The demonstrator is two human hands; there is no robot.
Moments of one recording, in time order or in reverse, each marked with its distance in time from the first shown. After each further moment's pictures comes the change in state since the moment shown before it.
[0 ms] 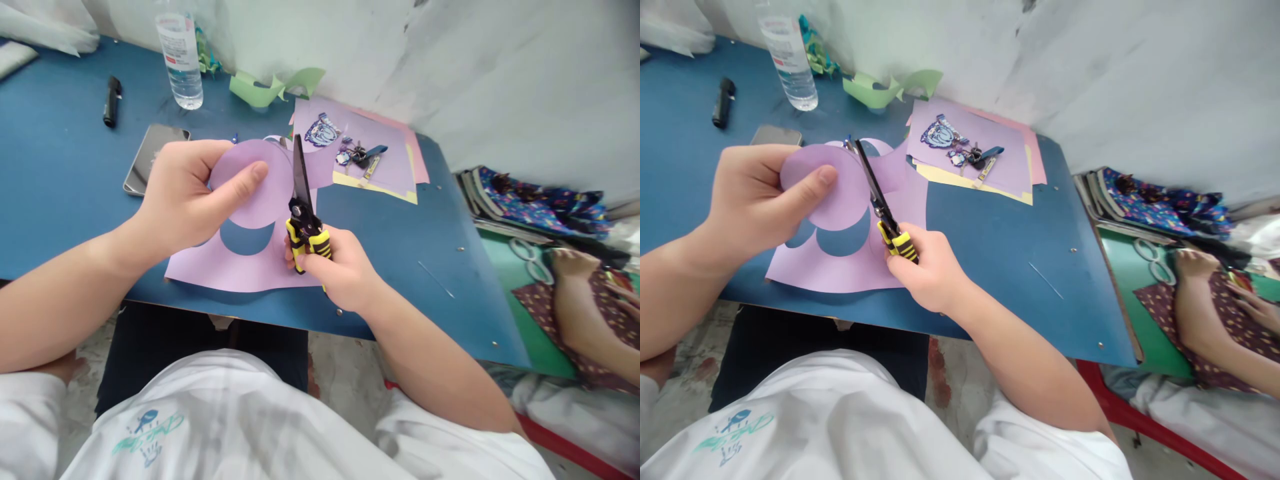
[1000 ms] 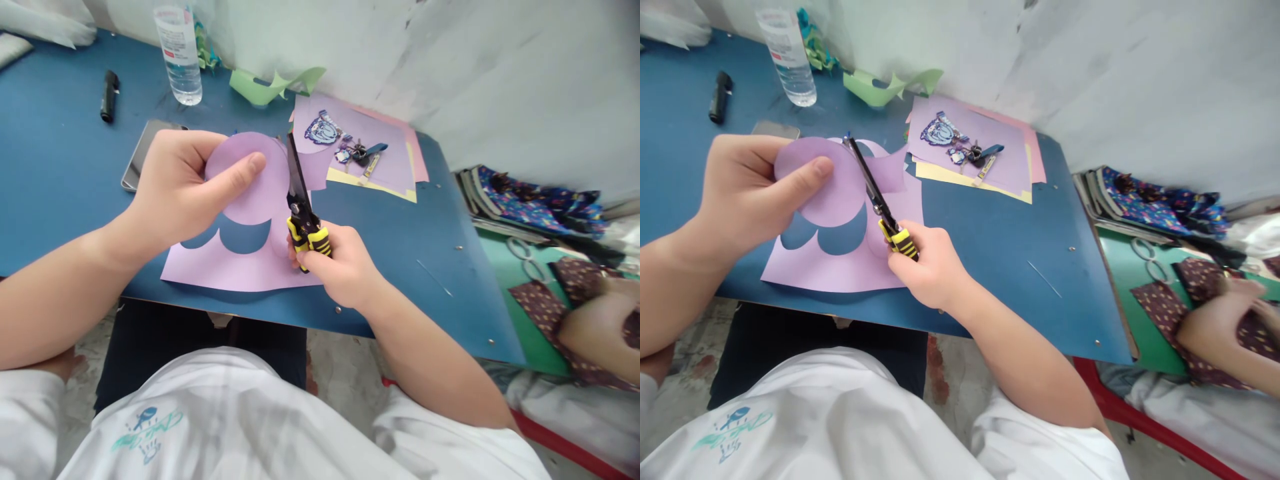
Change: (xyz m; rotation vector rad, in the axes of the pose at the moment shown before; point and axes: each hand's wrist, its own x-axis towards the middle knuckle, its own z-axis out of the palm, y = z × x) left_hand -0.005 0.000 -0.004 -0.050 0.013 -0.141; right_hand -0.001 -0.004 -0.001 -0.082 0.050 -0.014
